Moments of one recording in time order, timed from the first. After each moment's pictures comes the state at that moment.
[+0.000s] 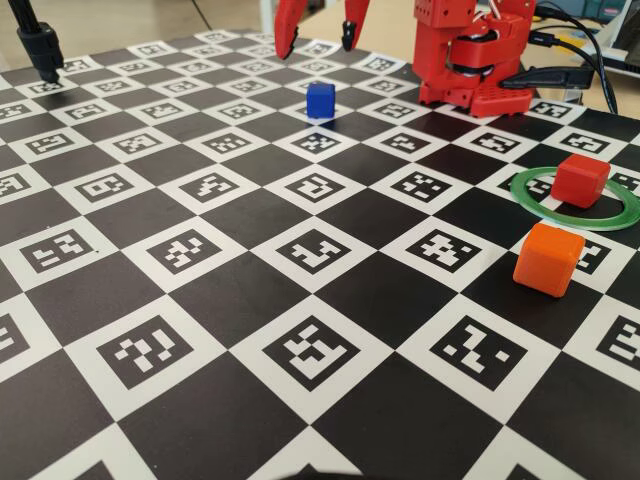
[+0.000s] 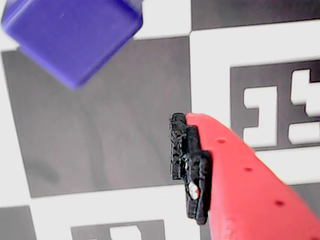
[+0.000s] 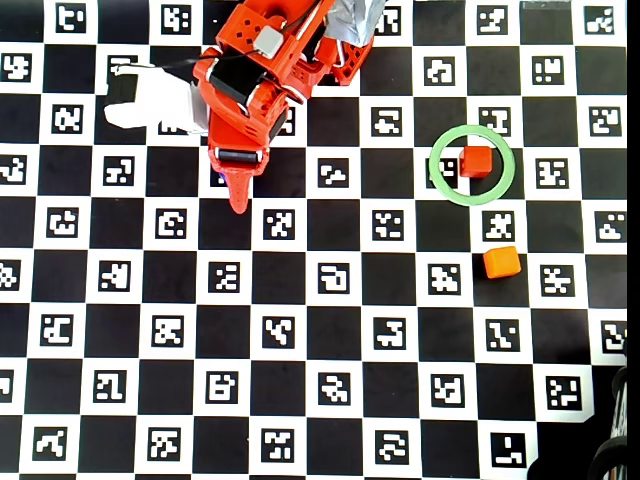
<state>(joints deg) 36.8 122.1 131.9 78.6 -33.0</state>
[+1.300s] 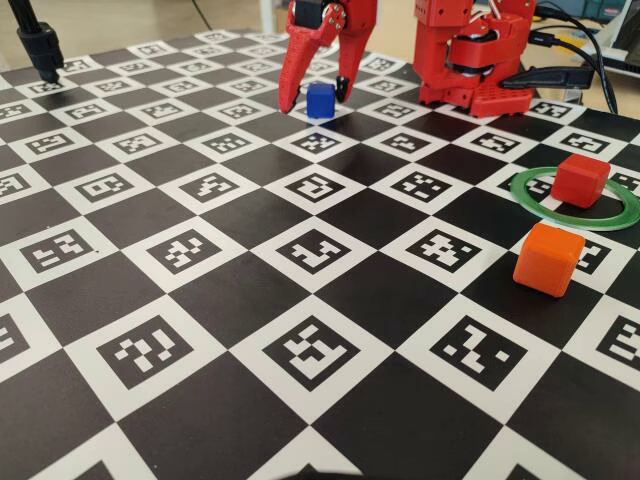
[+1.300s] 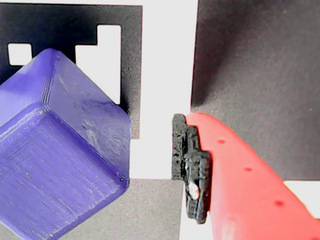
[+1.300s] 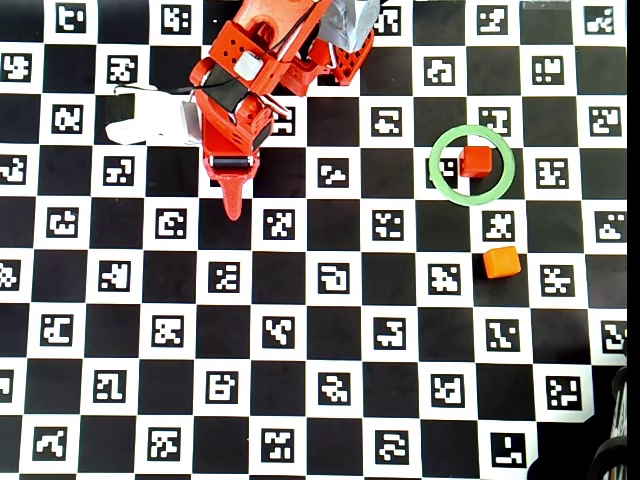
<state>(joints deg) 41.3 116.9 146.9 56.2 -43.0</state>
